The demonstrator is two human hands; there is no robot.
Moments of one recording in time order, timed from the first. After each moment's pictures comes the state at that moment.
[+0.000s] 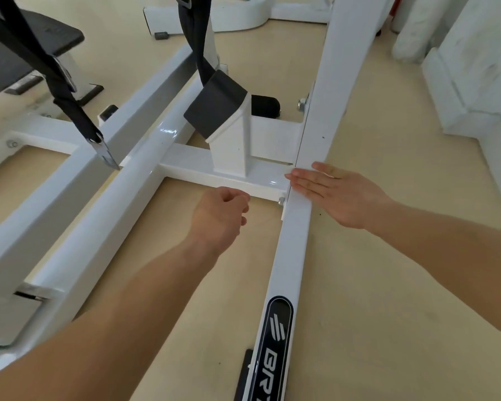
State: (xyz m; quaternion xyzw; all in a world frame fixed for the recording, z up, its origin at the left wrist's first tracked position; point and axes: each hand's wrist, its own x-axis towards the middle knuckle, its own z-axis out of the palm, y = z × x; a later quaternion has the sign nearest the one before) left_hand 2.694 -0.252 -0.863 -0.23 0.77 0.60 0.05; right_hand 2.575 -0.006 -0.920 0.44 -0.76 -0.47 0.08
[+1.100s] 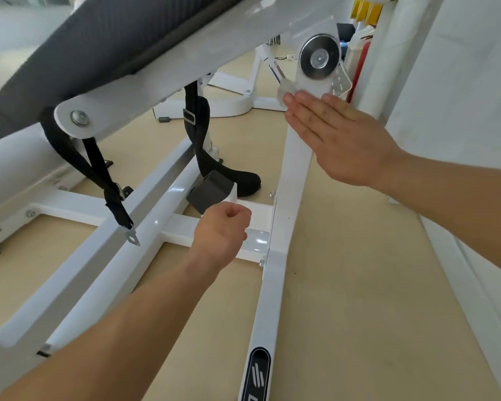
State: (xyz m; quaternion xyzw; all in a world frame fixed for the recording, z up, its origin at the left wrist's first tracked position) left_hand 2.692 -0.231 -0.730 -0.14 0.80 0.58 -0.01; right_hand 2.557 -0.005 -0.657 0.37 -0.75 -0.35 0.41
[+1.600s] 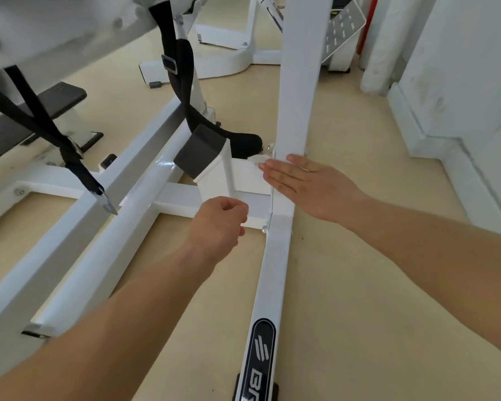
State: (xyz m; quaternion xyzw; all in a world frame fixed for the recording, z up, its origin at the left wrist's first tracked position) left_hand 2.691 -0.225 -0.800 -0.18 0.80 0.57 0.05; right_hand 2.555 -0.010 -0.861 0.39 -0.74 -0.44 0.32
